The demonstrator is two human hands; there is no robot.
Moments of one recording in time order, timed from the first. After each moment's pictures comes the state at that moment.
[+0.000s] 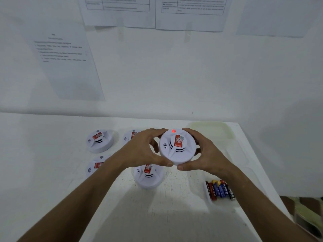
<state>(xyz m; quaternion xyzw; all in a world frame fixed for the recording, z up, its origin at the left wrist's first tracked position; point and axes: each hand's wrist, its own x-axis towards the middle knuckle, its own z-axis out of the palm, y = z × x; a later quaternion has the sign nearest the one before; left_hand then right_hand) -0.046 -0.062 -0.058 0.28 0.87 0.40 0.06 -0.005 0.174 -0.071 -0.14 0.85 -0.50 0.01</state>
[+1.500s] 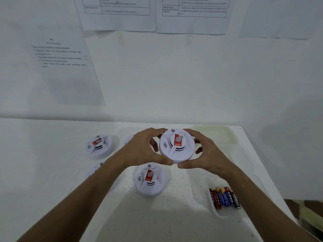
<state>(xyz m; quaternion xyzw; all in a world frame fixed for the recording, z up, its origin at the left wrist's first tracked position) -0.070 -0.061 -0.053 0.25 0.89 0.38 0.07 -0.029 0.174 -0.069 -0.13 0.85 -0.51 0.01</state>
